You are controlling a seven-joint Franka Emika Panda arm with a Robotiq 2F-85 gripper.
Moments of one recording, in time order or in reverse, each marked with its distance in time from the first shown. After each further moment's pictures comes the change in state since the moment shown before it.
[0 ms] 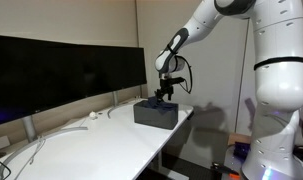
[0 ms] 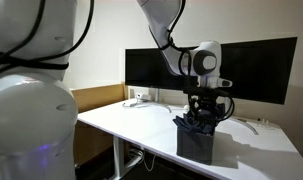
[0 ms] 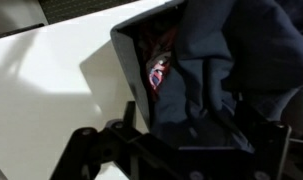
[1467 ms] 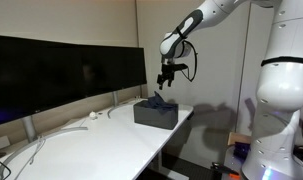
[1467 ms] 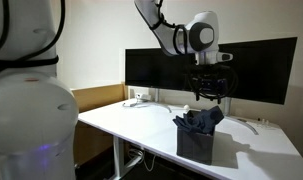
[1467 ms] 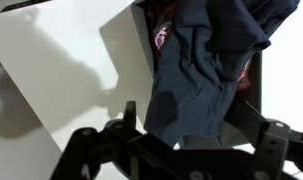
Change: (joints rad) arm 0.012 -0.227 -0.010 -0.061 -0.057 -0.001 0.000
